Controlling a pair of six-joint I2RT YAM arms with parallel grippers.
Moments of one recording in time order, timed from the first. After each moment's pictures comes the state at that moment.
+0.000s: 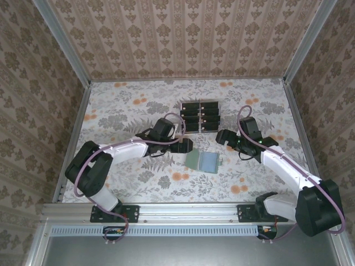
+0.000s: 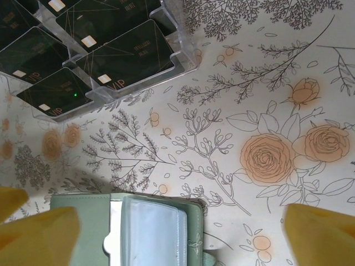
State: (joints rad) left arm -0.74 1.62 0.86 -0.12 0.29 -0.56; right arm 0.29 1.17 0.71 -0.43 -0.09 0.65
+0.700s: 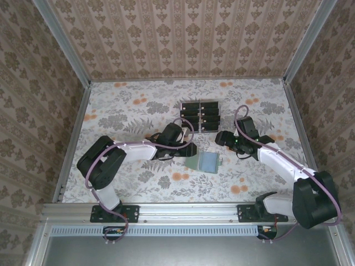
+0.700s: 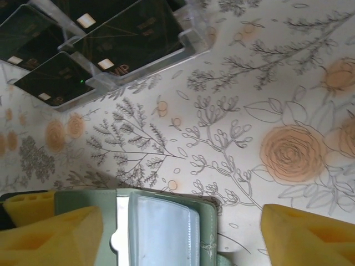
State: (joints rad) left arm -0.82 1.74 0.86 0.06 0.35 -0.66; right arm 0.29 1.24 0.71 -0.38 -0.17 0.67
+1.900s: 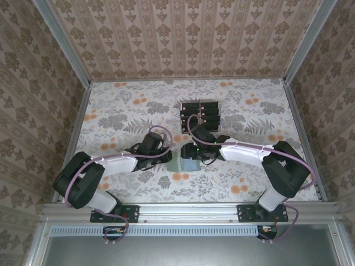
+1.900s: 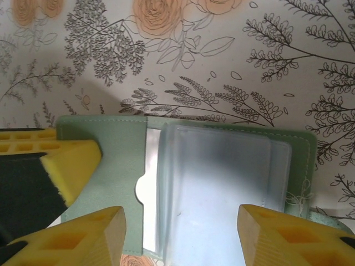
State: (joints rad) left arm -0.70 1.46 0.55 0.05 0.19 -0.68; right arm 0.76 1.62 0.92 -0.29 -0.09 0.78
